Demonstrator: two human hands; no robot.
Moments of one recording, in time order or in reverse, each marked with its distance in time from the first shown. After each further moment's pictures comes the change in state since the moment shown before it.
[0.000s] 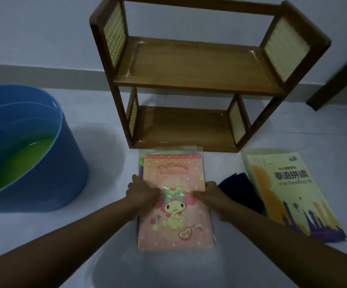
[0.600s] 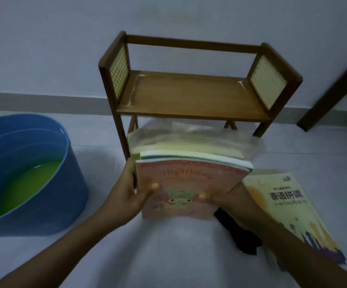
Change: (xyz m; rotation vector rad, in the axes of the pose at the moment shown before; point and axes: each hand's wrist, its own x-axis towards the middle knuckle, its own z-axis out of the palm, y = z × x) left_hand -0.072 0.046 -0.064 -0.157 -0.064 1.048; right_hand -0.077 -0.050 -0.057 0.364 -0.190 -0.746
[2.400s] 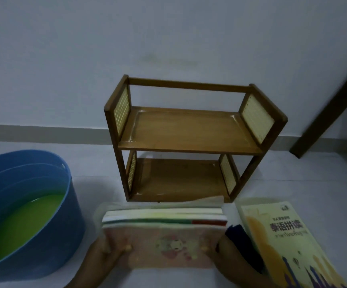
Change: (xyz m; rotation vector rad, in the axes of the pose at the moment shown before) left_hand -0.046 -0.085 -0.032 0.090 0.186 -0.423; right_hand -0.017 0.063 -0.004 -0.596 0.031 0.234
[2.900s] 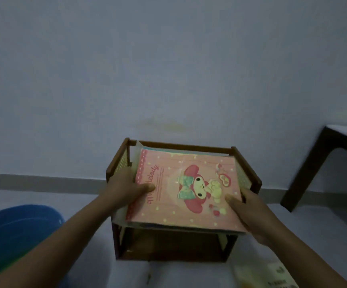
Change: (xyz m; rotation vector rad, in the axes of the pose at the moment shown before) left_hand 0.107 0.272 -0.024 0.400 -0.002 0.271; right_hand 0.018 -0.185 -0.174 0.295 0.356 -0.048
